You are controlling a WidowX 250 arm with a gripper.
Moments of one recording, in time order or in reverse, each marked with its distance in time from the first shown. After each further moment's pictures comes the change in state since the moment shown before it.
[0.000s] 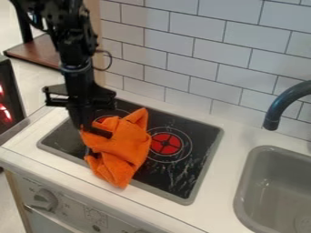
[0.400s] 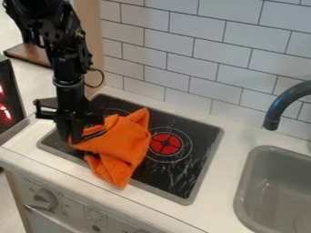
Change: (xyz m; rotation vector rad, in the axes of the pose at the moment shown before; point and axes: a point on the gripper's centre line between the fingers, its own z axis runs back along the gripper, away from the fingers) arm -0.007 0.018 -0.023 0.072 0.058 0.017
